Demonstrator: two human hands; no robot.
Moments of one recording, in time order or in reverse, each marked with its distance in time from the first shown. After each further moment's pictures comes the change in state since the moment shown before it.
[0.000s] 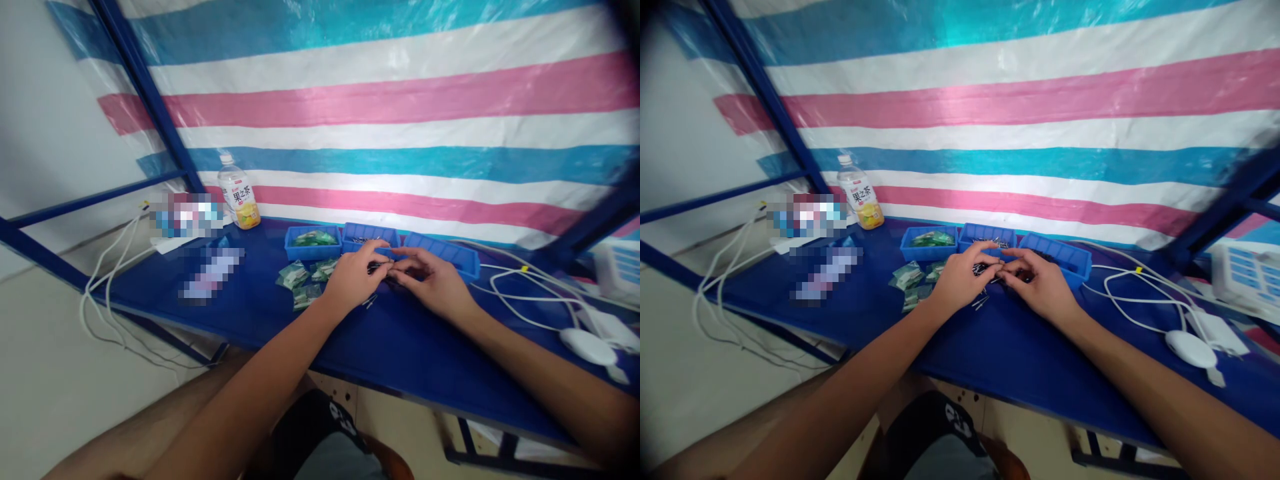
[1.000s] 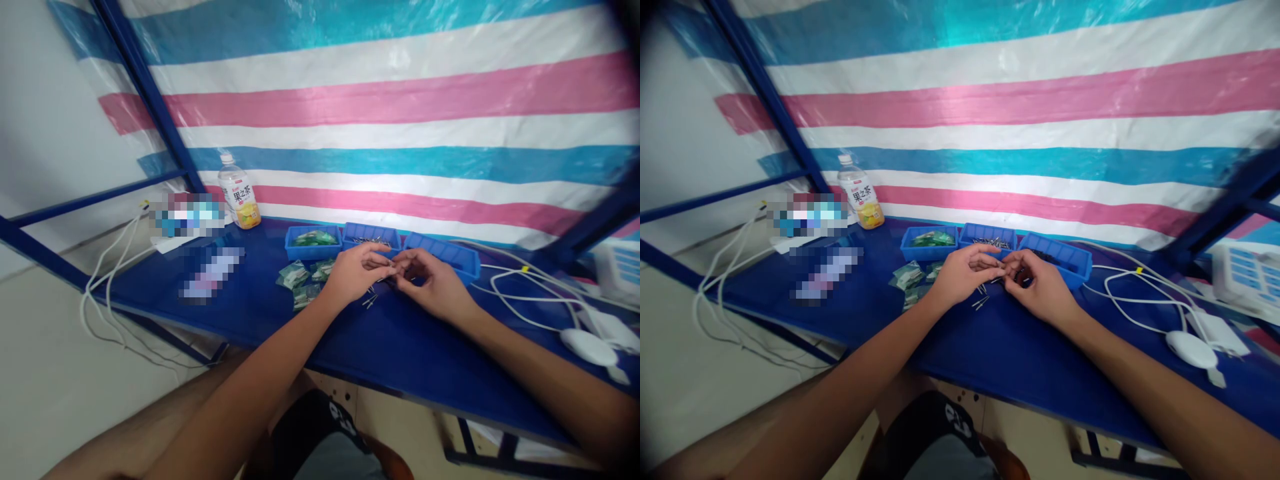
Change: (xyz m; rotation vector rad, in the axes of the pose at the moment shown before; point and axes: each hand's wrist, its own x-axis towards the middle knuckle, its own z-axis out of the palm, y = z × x) left_hand 0.003 -0.013 0.007 -0.520 -0.059 -0.223; right_hand -0.002 -0.006 0.001 -0.099 0.008 -0.062
